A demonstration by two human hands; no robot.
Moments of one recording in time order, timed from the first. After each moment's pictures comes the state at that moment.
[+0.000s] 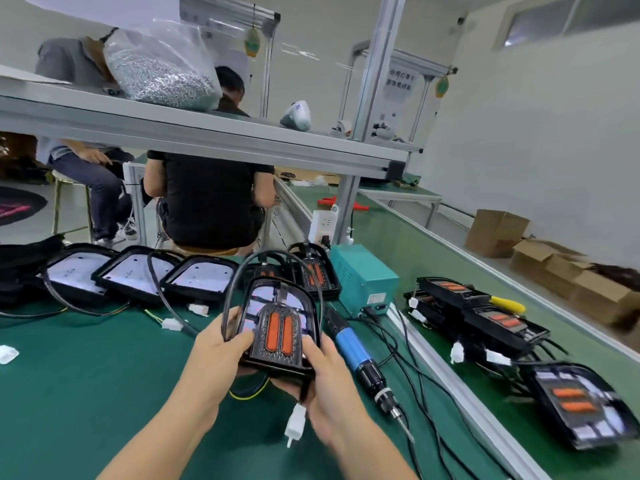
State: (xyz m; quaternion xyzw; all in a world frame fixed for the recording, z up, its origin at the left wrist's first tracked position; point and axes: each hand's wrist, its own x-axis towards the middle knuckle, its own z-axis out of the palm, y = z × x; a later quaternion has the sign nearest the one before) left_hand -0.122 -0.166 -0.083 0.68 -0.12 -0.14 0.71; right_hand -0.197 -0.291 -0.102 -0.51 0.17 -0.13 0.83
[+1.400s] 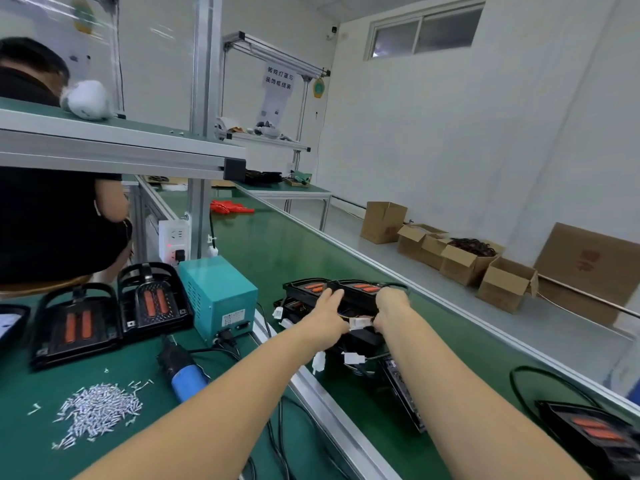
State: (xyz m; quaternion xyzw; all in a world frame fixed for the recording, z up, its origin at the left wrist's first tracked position) left_hand -0.211 -0.500 -0.034 0.70 -0.48 -0.31 0.43; right_hand -0.272 -0.618 -0.018 -0.50 0.62 -0.27 0.54
